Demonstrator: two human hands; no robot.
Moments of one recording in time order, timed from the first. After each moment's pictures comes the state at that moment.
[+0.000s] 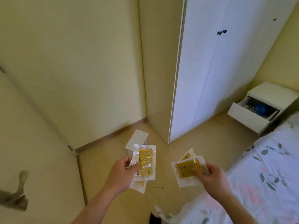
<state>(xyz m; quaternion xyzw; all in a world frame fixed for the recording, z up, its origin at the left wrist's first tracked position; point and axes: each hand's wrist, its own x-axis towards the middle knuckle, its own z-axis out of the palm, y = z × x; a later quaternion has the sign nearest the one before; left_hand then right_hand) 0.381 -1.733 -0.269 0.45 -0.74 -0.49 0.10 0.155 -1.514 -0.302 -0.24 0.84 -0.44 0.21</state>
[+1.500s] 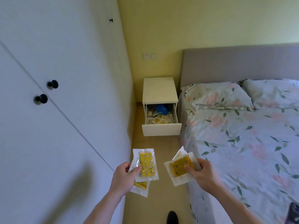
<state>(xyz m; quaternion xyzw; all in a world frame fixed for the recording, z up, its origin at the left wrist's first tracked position) -0.557 -1.899 -0.306 0.12 -0.84 -0.50 -0.18 -0.517 -1.614 -0.321 0.18 0.81 -0.55 0.07</state>
